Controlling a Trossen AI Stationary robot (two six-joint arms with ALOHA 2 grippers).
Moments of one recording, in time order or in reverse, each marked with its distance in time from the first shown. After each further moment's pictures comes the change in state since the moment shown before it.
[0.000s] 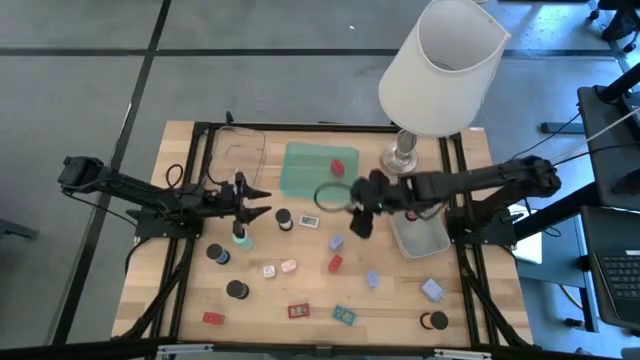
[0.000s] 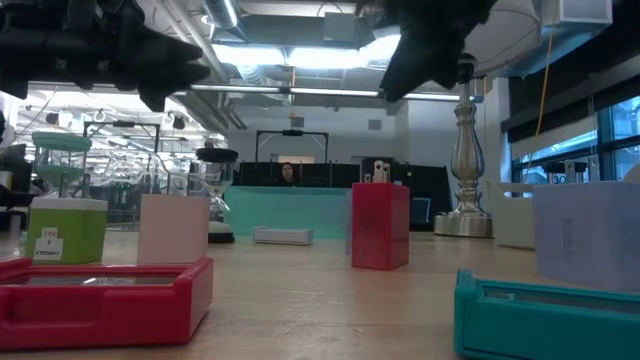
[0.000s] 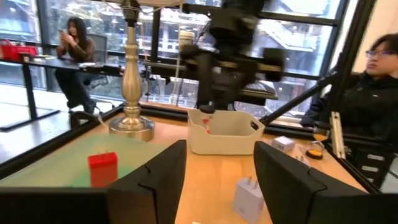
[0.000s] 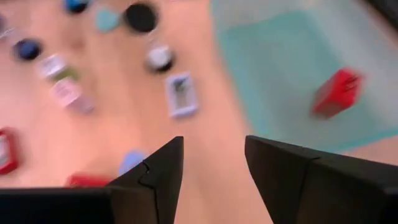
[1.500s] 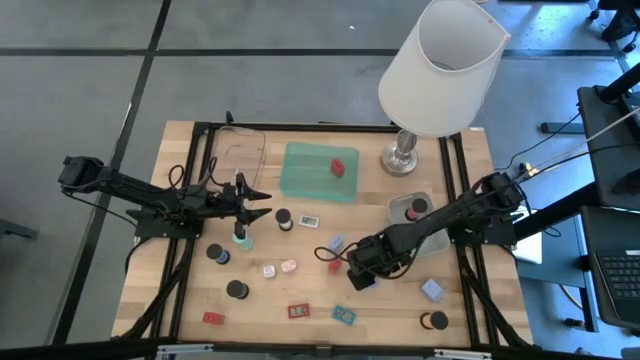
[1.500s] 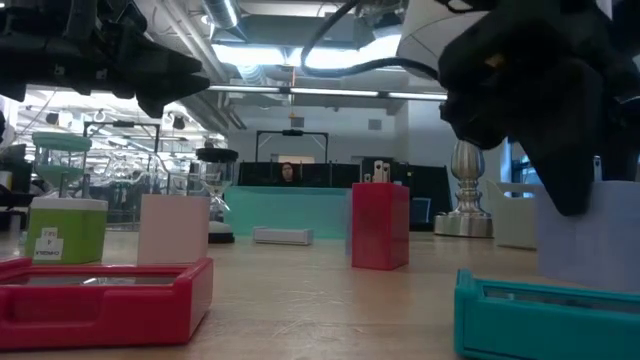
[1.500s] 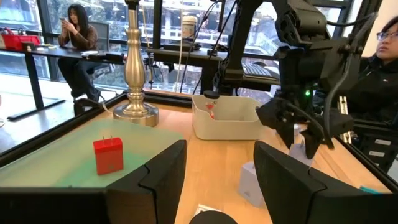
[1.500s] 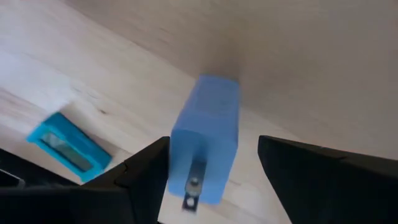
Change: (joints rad) left arm 0.000 0.000 0.000 -0.062 0.000 0.000; right arm 0.271 0.360 0.000 -0.127 -0.496 1.022
